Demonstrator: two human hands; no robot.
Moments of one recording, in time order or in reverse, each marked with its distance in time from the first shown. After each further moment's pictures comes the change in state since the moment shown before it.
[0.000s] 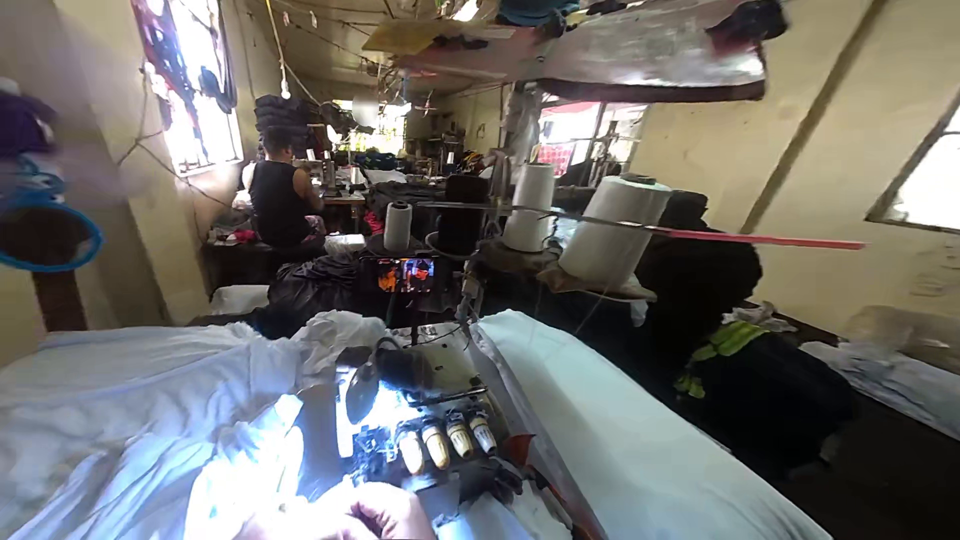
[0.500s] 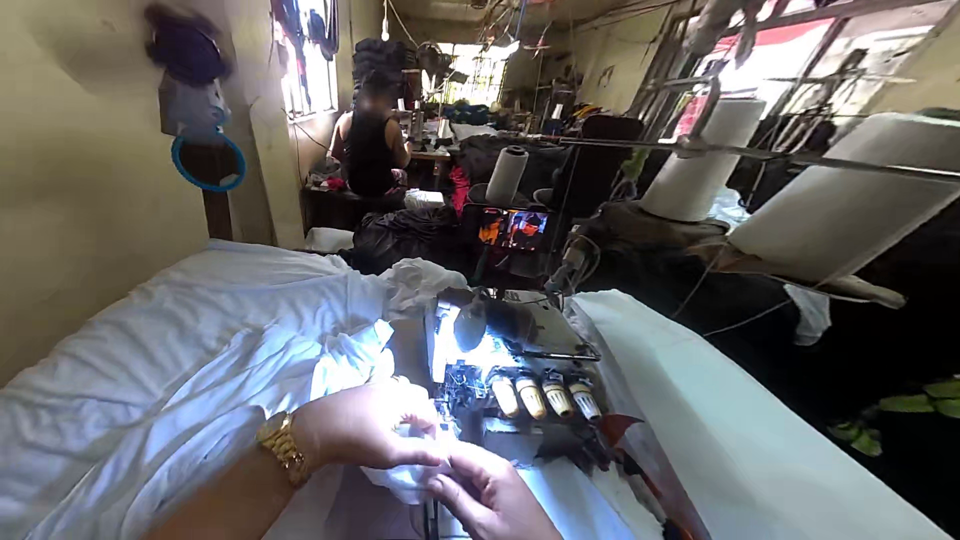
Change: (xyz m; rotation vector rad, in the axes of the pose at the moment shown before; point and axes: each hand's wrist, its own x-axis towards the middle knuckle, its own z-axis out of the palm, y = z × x) left_hand 0.041 -0.022 -0.021 -0.169 -0.368 -0.024; right_hand -0.020 -0.017 -0.026 -0.104 -0.275 0.073
